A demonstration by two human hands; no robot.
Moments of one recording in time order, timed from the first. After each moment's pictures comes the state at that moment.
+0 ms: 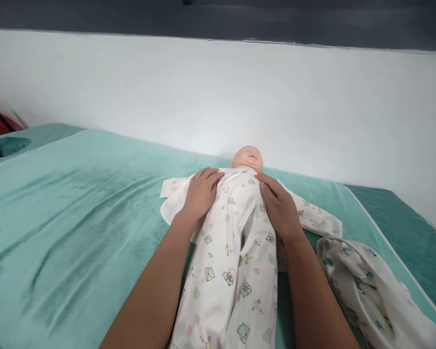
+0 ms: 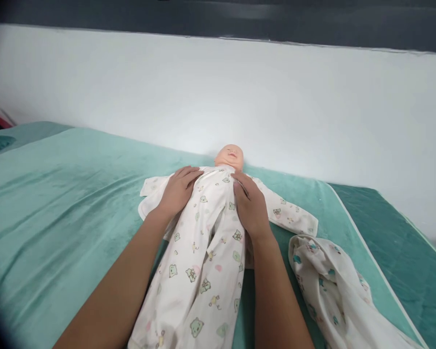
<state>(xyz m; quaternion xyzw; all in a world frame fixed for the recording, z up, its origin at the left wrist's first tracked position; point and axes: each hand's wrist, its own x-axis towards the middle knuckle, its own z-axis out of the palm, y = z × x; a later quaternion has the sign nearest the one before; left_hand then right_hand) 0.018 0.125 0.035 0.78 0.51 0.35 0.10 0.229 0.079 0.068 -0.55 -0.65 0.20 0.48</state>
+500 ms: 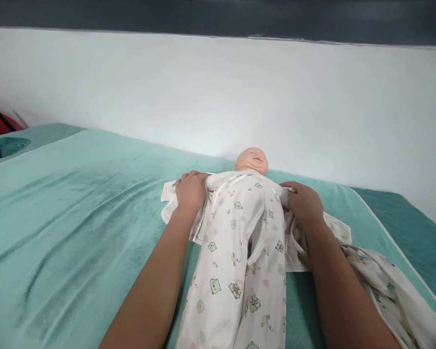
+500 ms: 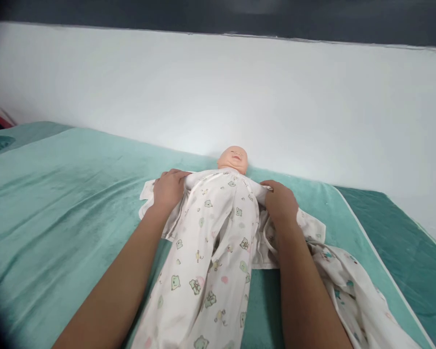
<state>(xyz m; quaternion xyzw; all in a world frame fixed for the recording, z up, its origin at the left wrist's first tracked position) 0.002 0.142 0.034 0.67 0.71 0.23 0.04 0.299 0.129 0.049 -0.77 -0.58 0.06 0.25</state>
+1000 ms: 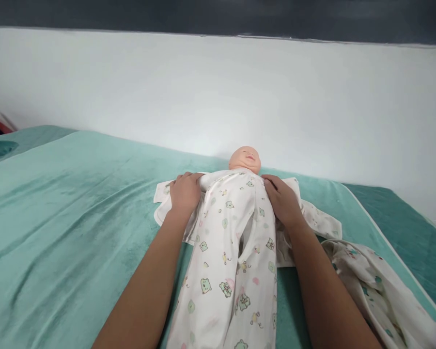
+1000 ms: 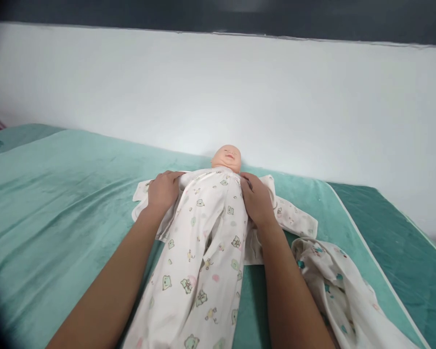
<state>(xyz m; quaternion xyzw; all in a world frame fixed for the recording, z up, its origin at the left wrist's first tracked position) 0.005 0.143 0.037 0.66 0.72 0.21 0.05 0.255 0.114 0.059 -0.63 -0.65 0.16 0.40</state>
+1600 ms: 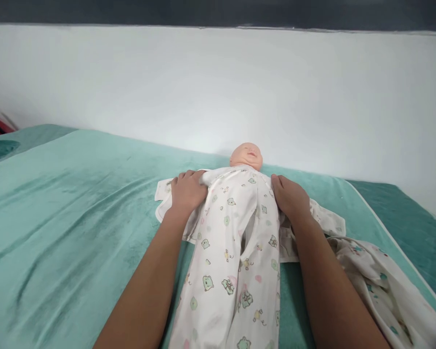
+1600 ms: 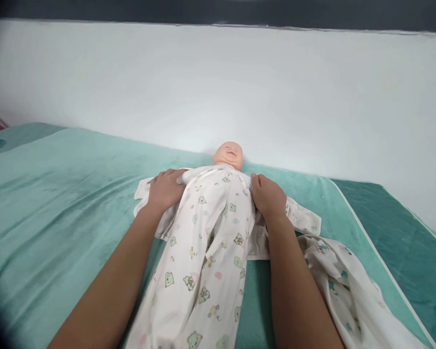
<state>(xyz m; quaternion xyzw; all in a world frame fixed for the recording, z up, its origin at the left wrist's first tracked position) 0.005 0.138 0.039 0.67 0.71 0.19 0.08 0.279 0.129 0.053 -0.77 -0.61 0.05 0.17</state>
